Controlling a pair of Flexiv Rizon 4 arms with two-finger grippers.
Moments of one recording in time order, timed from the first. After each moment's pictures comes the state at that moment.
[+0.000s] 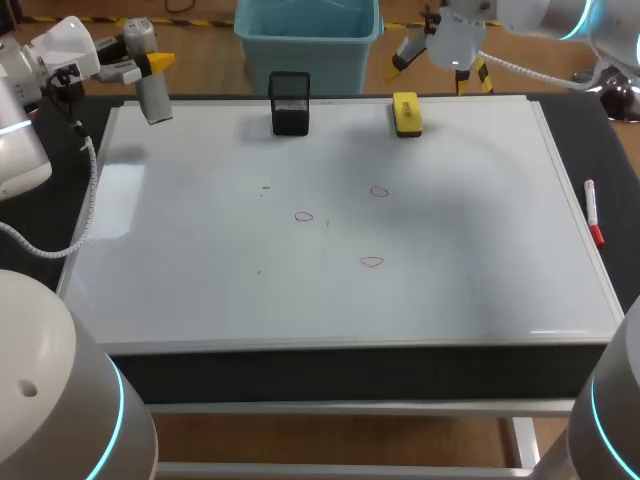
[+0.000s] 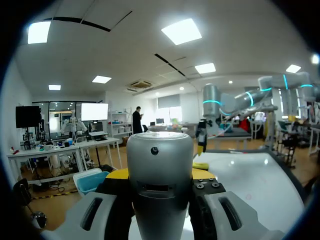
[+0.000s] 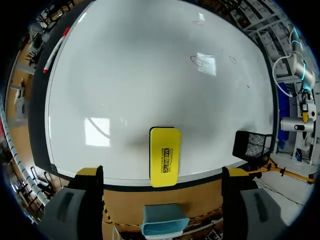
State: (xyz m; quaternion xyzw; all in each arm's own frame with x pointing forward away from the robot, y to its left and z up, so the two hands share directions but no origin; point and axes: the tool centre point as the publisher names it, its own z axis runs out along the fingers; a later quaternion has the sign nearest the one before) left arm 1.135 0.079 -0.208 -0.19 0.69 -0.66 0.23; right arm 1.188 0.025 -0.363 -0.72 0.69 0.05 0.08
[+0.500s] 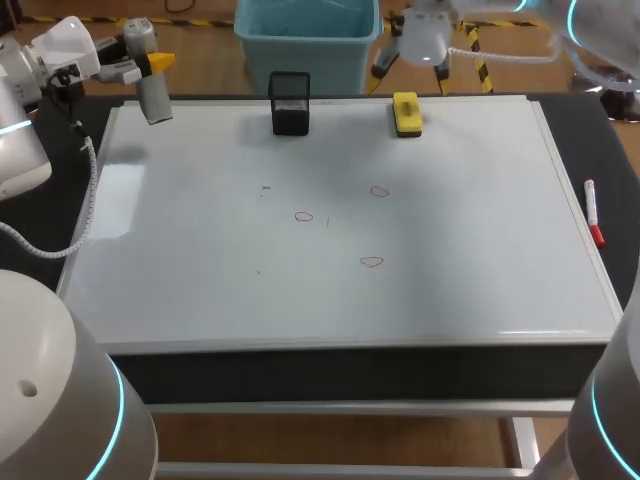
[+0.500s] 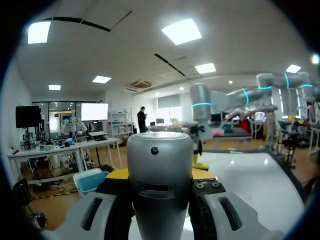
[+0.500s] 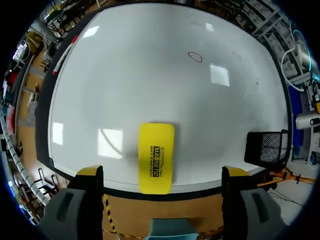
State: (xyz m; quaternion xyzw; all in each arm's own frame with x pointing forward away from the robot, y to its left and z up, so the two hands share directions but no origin) left arm 1.135 0.079 -0.208 -0.19 0.69 -0.66 0.23; right arm 1.200 0.046 -0.385 -0.72 0.69 0.05 -0.01
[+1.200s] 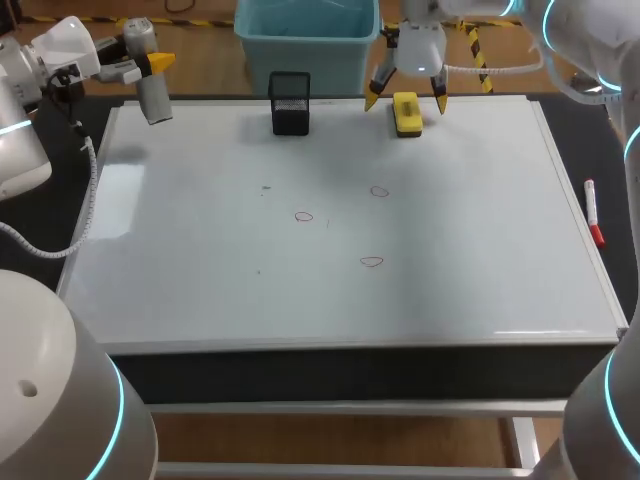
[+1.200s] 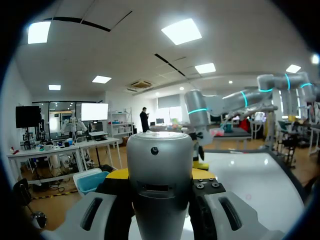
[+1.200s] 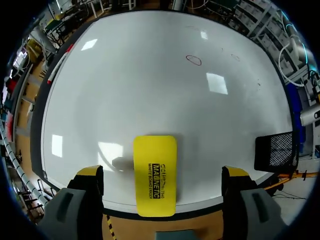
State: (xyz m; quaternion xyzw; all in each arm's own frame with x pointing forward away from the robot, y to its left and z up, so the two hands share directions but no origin) left arm 1.135 0.079 -0.208 -0.19 0.69 -0.66 0.23; right arm 1.183 0.045 -0.415 -0.70 0.71 0.09 -0.05
